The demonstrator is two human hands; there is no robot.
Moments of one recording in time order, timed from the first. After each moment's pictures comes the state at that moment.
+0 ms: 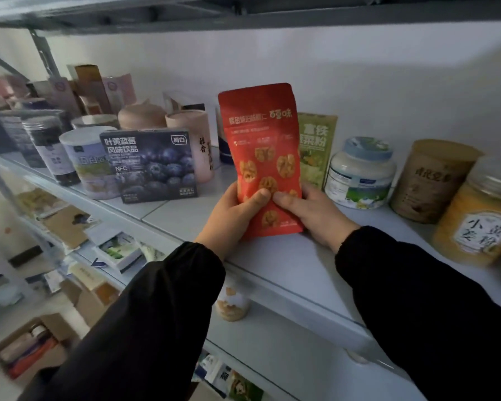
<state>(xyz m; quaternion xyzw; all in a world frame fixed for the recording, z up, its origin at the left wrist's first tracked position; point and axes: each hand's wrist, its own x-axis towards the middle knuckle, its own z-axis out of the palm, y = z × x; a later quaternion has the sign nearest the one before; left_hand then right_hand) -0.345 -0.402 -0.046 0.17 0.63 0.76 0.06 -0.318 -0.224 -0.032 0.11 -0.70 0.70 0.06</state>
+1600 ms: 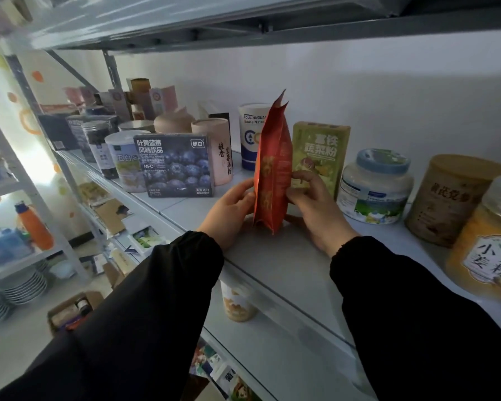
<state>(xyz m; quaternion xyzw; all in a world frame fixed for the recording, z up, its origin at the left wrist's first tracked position) -0.348 -0.398 -0.044 0.13 0.68 0.72 0.01 -0.331 -0.215 -0.031 0.09 -0.67 0.73 0.09</state>
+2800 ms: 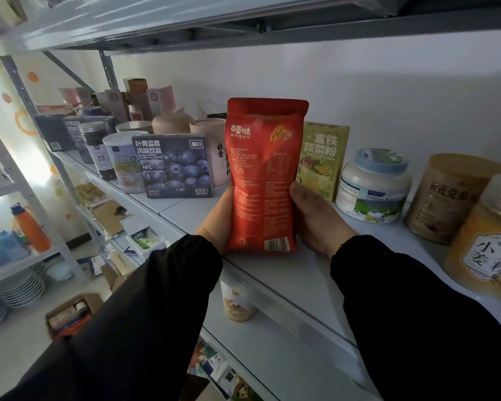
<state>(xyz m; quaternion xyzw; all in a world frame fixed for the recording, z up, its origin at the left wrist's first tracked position) -0.335 -0.398 -0.033 0.09 0.51 0.84 0.14 -0.323 -0.220 -0.032 0.17 -0.59 0.78 -0.06</state>
